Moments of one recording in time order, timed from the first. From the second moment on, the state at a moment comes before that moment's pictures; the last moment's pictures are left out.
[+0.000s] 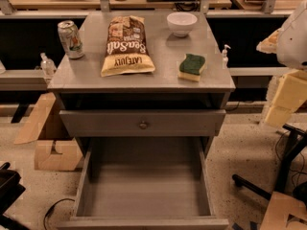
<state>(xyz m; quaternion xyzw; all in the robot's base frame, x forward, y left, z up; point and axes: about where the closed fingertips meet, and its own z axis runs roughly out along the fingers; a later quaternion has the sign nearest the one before) 0.438 -0.217 0.977 -0.60 0.78 -0.04 0.16</state>
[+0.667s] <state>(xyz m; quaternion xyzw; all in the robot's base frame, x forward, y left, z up) 0.468 -0.206 0.980 -0.59 0.78 -0.02 0.19</state>
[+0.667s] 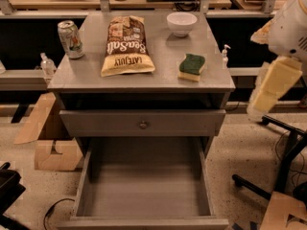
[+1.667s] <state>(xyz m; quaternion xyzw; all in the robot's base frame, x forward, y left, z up) 0.612 -0.139 0.986 -0.52 0.82 -0.04 0.22</state>
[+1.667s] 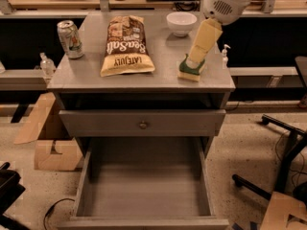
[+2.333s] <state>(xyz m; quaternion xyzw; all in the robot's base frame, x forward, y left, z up) 0.643 -0.119 0.981 -0.51 0.82 -0.03 0.24</state>
